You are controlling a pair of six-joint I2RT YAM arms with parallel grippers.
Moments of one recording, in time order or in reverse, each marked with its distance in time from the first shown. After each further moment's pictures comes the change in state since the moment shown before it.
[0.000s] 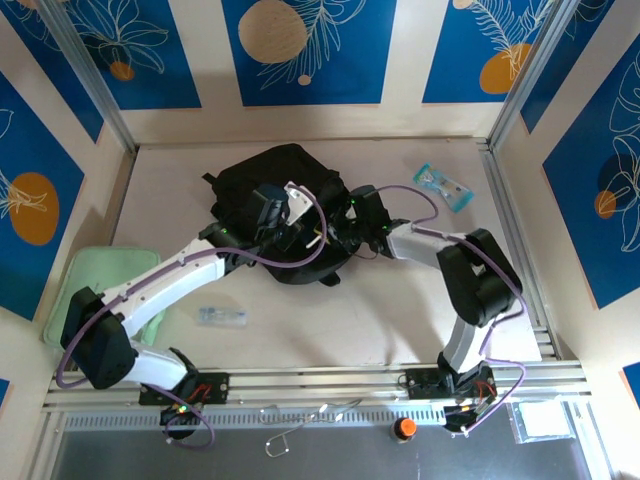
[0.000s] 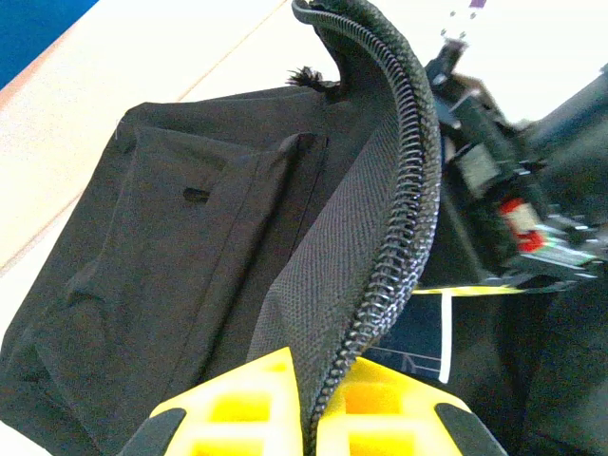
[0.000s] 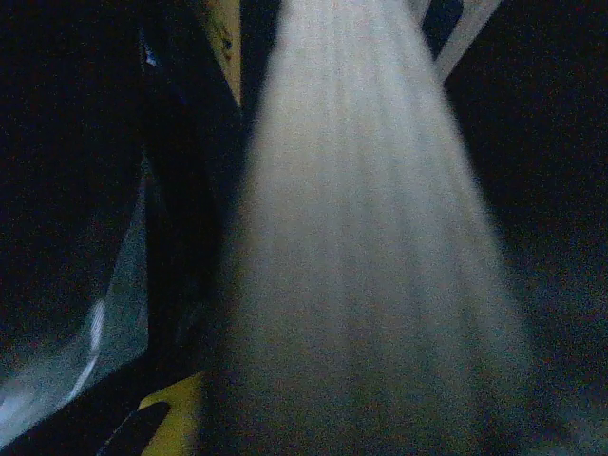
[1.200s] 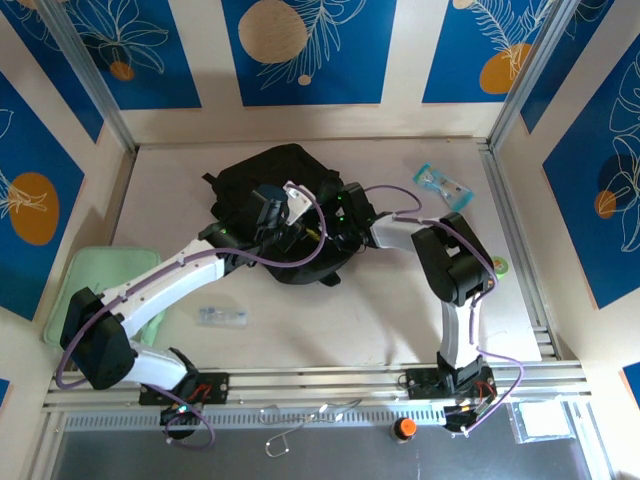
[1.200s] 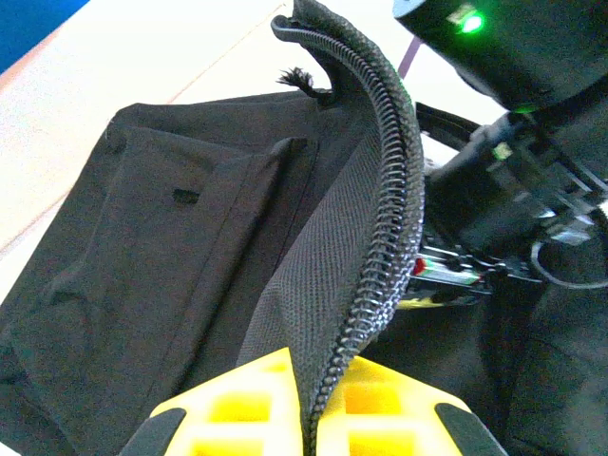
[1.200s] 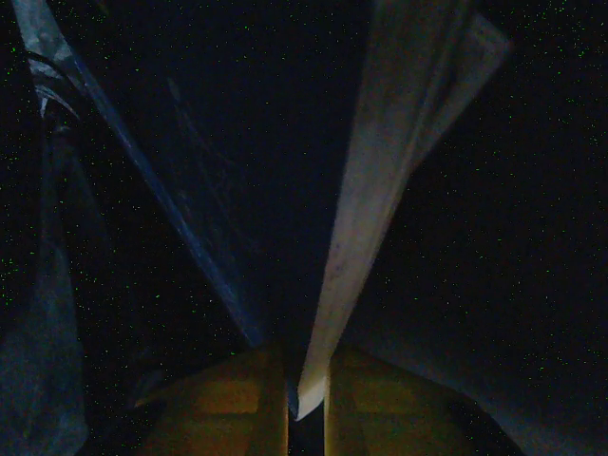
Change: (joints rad) left arm 0.000 -0.003 -0.008 0.011 0.023 -0.031; right arm 0.013 0.161 0.135 -0.024 -0.003 0.007
